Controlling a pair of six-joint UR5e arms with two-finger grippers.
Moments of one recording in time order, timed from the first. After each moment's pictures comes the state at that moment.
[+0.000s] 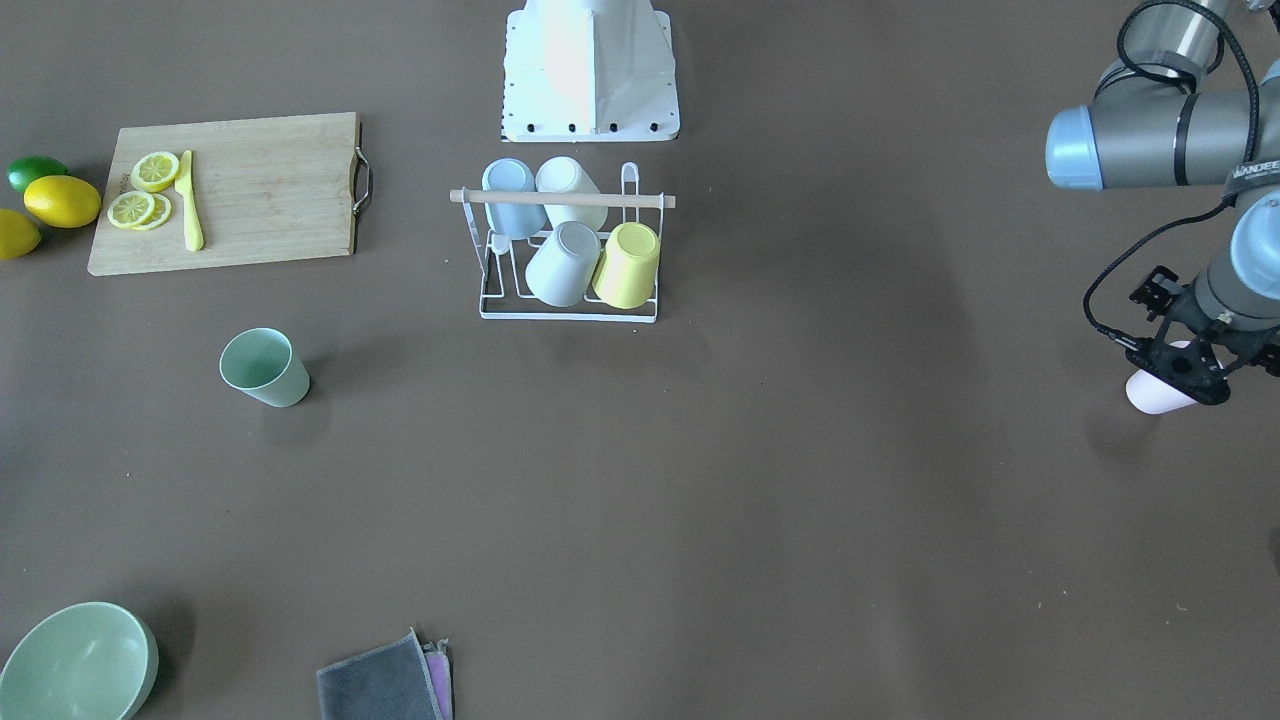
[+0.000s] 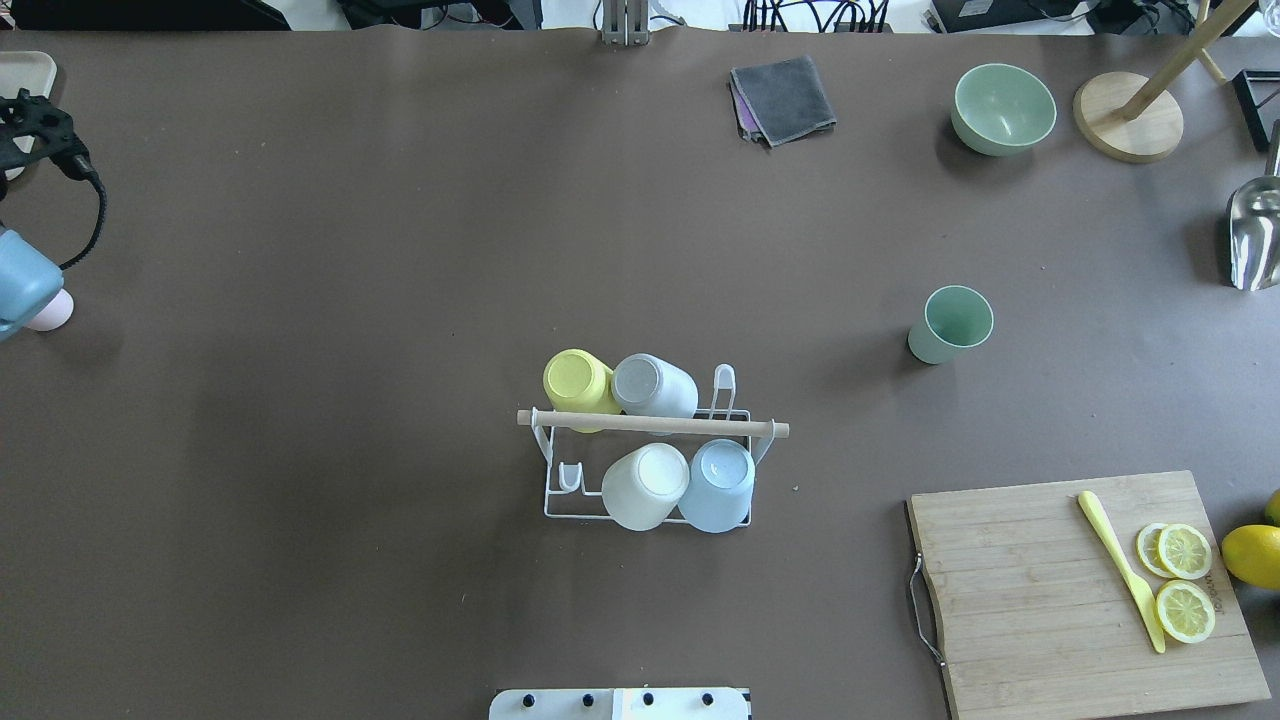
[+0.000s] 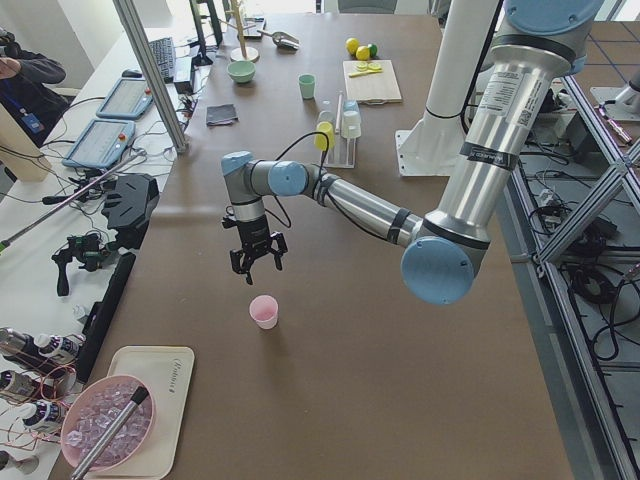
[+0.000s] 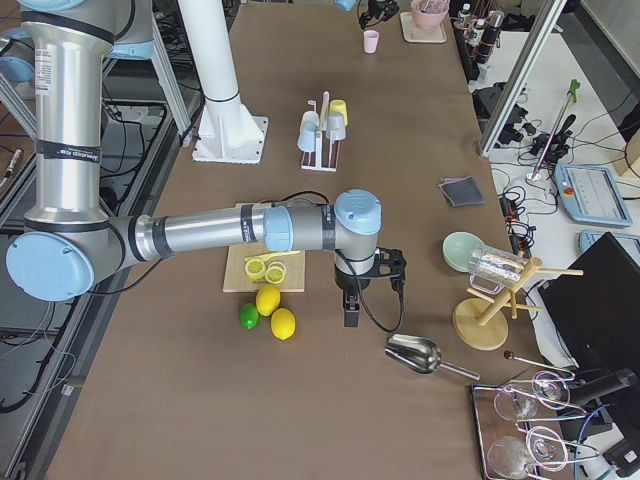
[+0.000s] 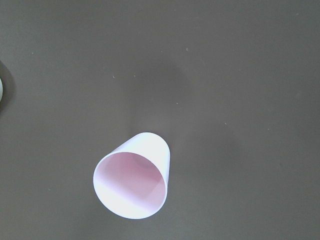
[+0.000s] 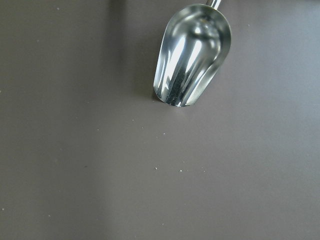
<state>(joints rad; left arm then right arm) -1.10 -1.92 -1.60 -1.15 -1.85 0.48 1.47 -1.65 1.85 -1.66 2.21 0.09</state>
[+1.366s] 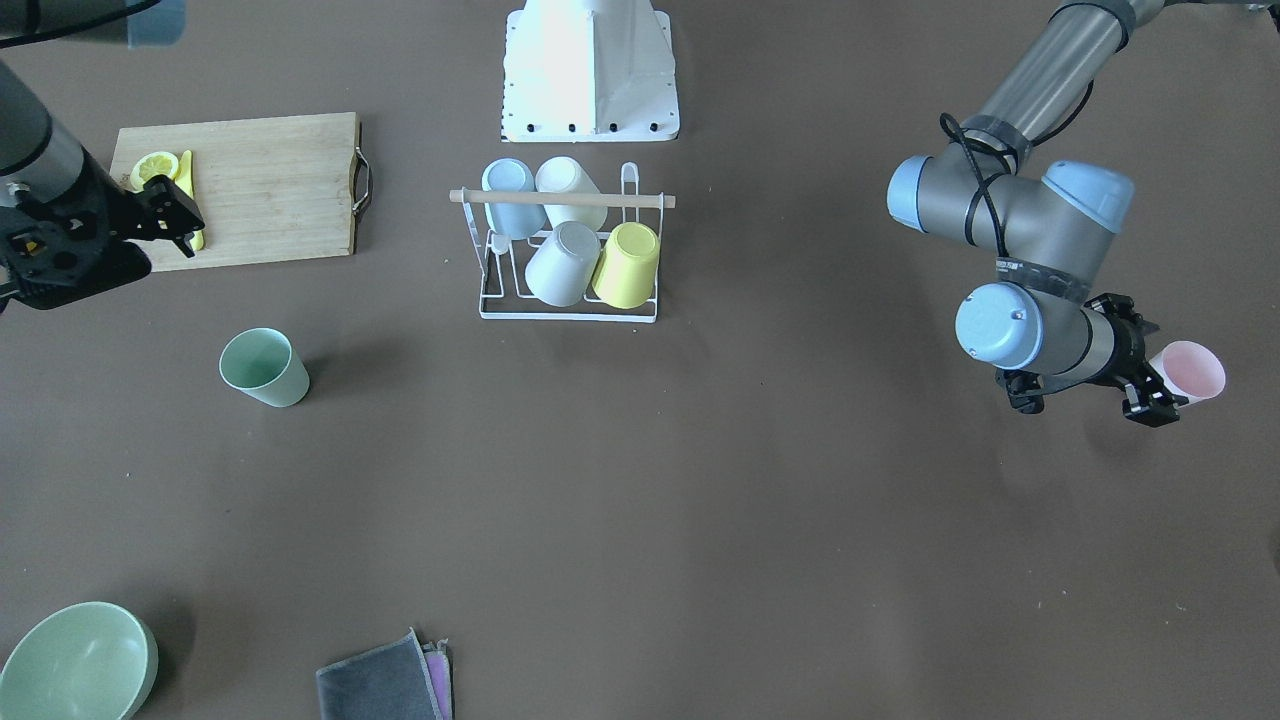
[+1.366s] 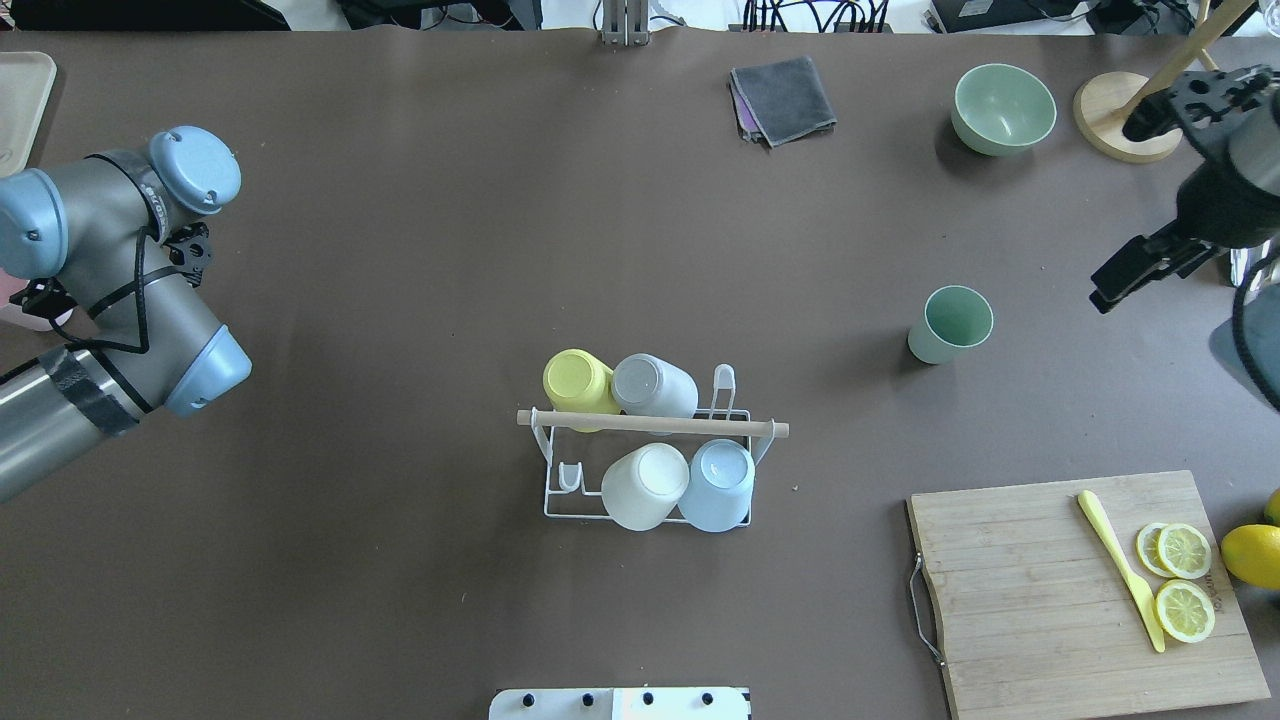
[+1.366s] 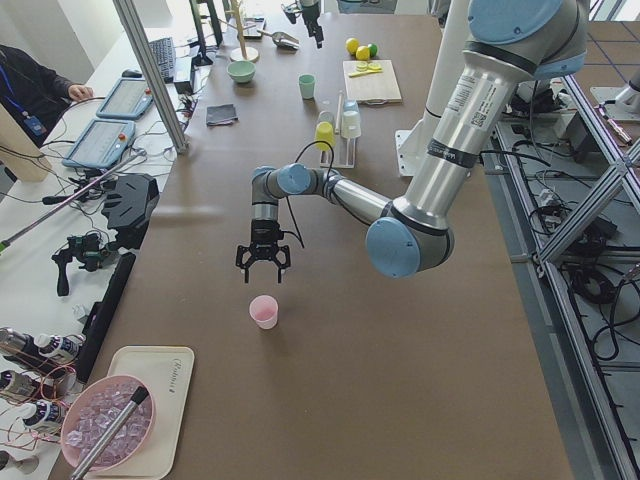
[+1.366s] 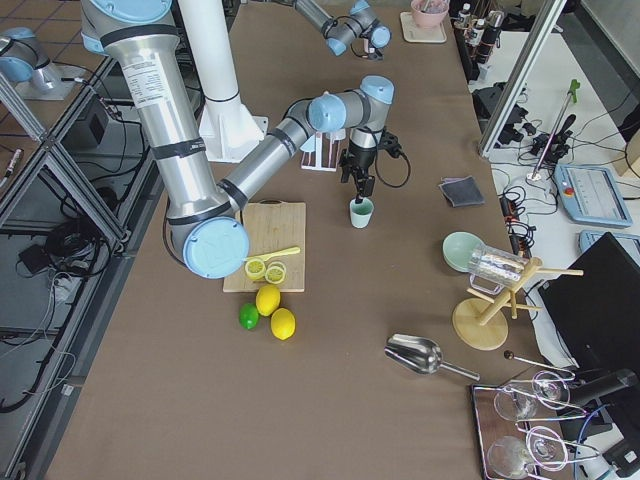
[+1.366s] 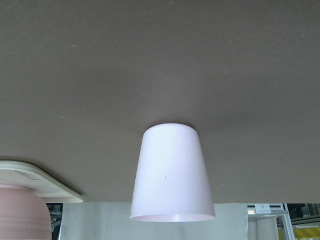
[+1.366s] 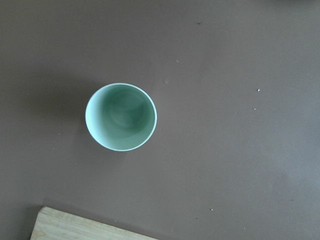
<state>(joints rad) -0.83 -2.02 -1.43 -1.02 -1.34 0.80 0.96 -1.24 2.03 -2.11 2.11 0.15</state>
